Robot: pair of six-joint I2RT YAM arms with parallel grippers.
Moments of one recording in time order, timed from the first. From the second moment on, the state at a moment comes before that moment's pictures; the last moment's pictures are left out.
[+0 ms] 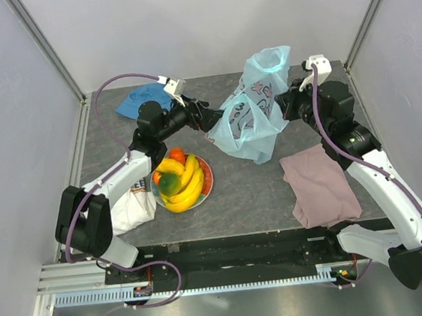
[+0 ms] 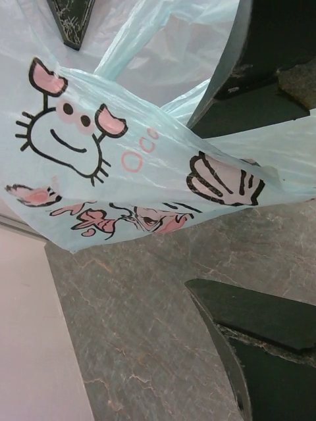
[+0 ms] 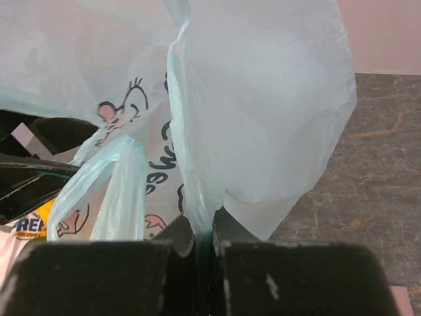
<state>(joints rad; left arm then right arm) -0.44 1.53 1.03 0.55 0.53 -0.39 0.35 1.07 1.16 -0.25 0.01 0.26</state>
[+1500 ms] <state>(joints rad) -0.38 1.65 1.03 0.32 0.27 -0.33 0.35 1.00 1.15 -0.38 0.16 0.22</state>
